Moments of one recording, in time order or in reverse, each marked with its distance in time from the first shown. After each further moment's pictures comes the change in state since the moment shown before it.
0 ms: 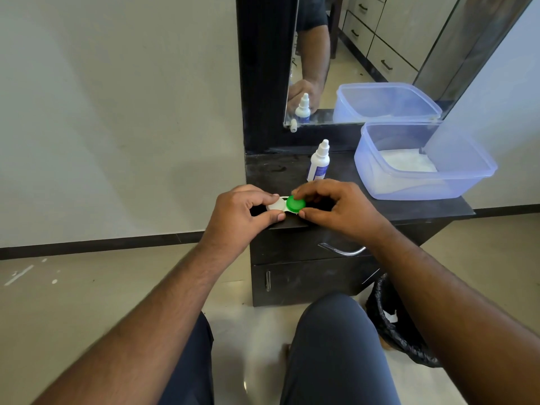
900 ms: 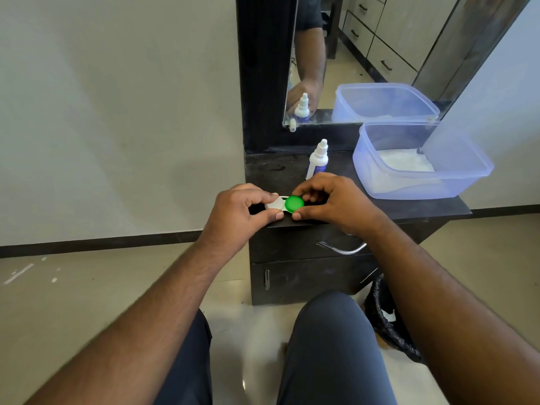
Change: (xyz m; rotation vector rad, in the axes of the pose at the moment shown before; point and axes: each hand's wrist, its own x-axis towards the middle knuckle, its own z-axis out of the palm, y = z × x) left_hand 0.000 -0.002 0.000 0.009 -0.020 -0.004; right_hand 0.009 -0.008 -0.005 -0.066 -0.058 0.110
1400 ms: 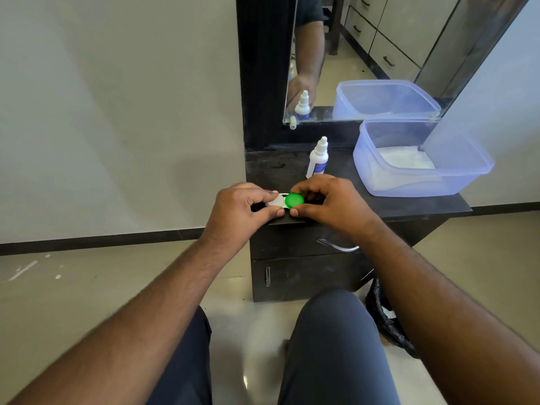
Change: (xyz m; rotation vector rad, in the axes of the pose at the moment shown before) left_hand 0.000 0.001 0.002 0.022 0.018 0.014; right_hand -0.004 -0.005 0.012 -0.041 0.075 -0.003
